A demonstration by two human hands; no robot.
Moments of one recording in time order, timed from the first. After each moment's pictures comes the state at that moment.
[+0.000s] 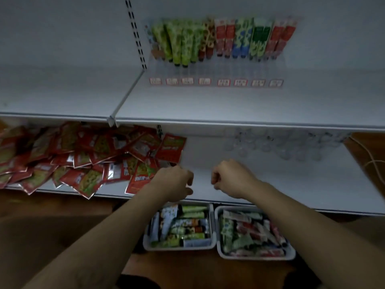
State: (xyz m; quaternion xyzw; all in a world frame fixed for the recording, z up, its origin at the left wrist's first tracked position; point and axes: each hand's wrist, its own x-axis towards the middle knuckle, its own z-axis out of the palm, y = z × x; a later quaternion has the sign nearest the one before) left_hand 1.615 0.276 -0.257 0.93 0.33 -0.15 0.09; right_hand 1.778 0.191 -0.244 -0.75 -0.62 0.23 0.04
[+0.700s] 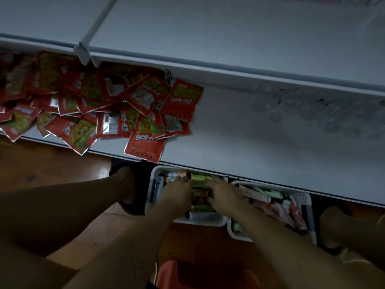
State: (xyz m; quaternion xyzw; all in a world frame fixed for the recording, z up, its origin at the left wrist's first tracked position) left_hand 1.585 0.262 -0.459 0.86 0.42 -0.21 0.21; right_hand 1.738 0.202 -0.450 -0.70 -0.62 0.34 -0.10
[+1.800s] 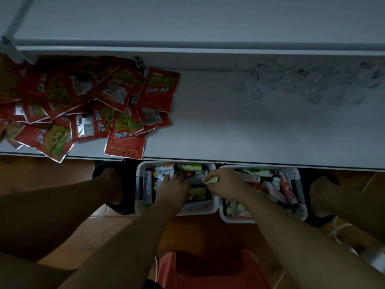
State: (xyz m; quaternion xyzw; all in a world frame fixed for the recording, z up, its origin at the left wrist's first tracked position) left_hand 1.601 0.246 -0.472 0.90 0.30 -0.29 0.08; right_hand 1.777 0.177 -0.456 -0.74 -0.45 0.48 0.11
